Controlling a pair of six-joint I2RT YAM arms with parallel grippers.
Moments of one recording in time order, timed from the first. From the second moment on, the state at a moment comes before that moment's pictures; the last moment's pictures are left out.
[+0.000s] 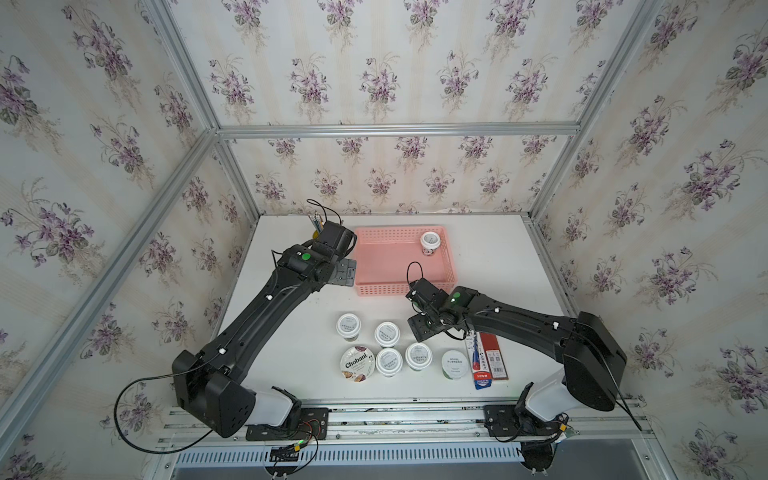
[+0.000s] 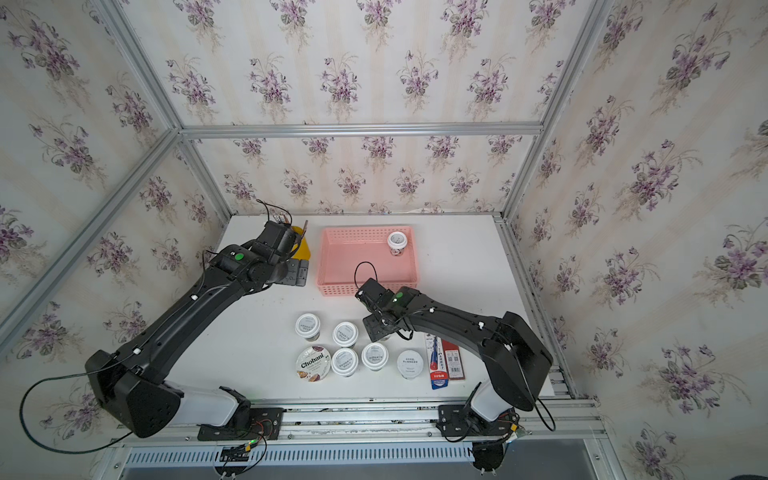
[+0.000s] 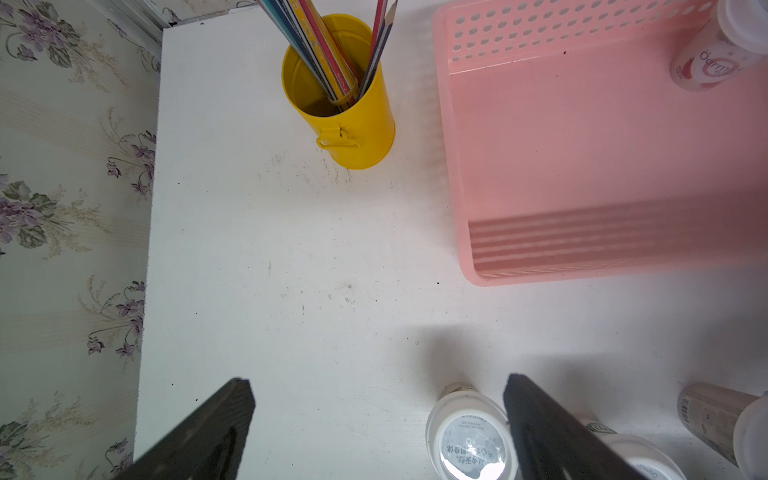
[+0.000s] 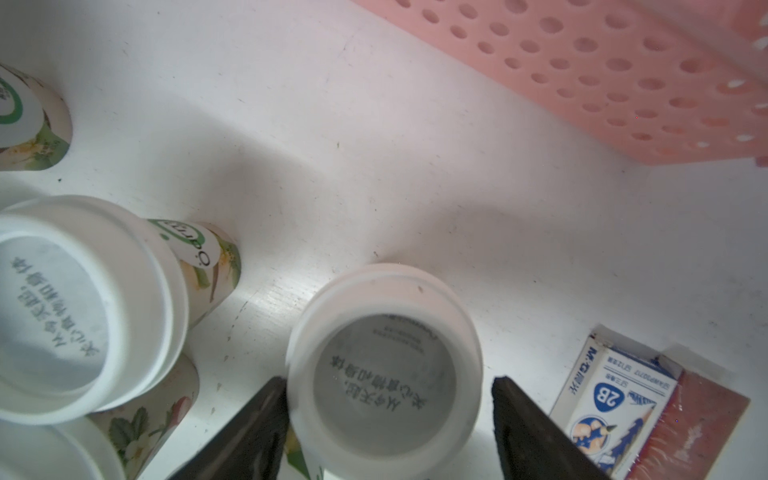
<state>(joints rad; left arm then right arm) -0.46 1.40 1.40 -1.04 -0.38 -0.28 0.91 1.56 1.07 -0.78 0.16 0.39</state>
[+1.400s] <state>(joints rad) -0.46 1.39 1.40 -1.04 -0.38 -0.28 0.89 1.62 1.06 -0.72 0.11 0.42</state>
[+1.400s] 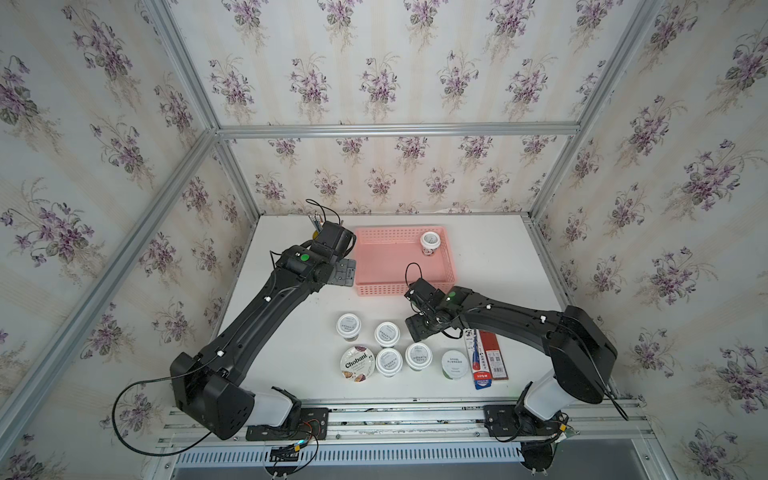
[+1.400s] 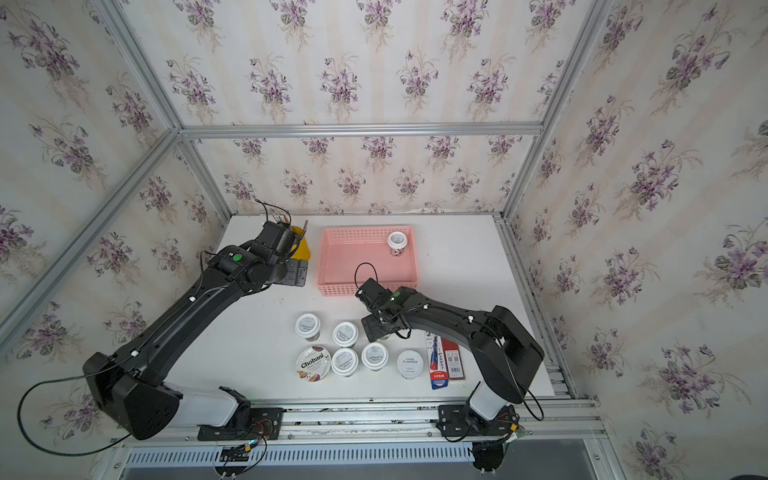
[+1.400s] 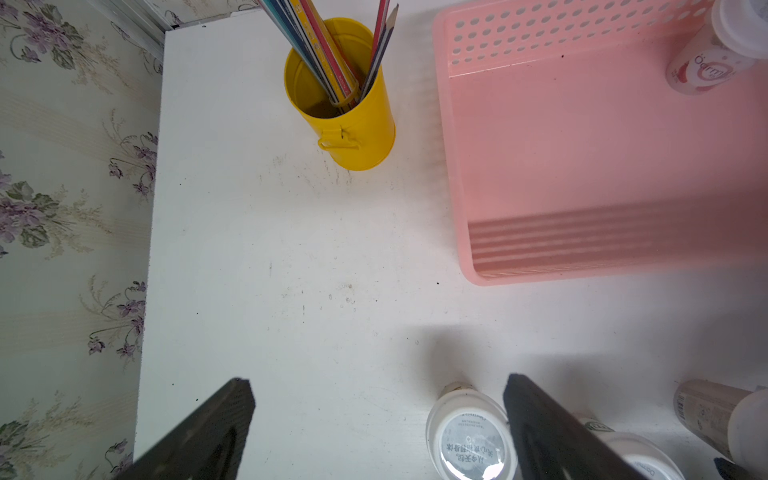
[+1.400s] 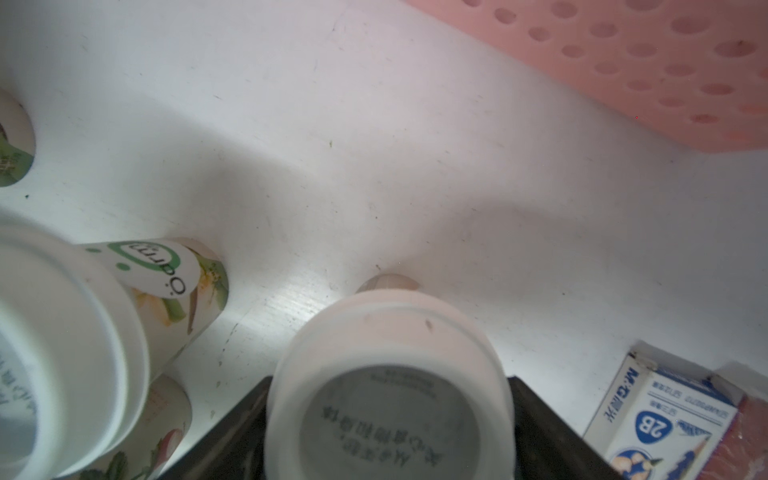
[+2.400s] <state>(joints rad) -0.46 1.39 1.40 -1.04 -0.38 -0.28 0.86 1.60 1.19 -0.82 0.14 0.39</state>
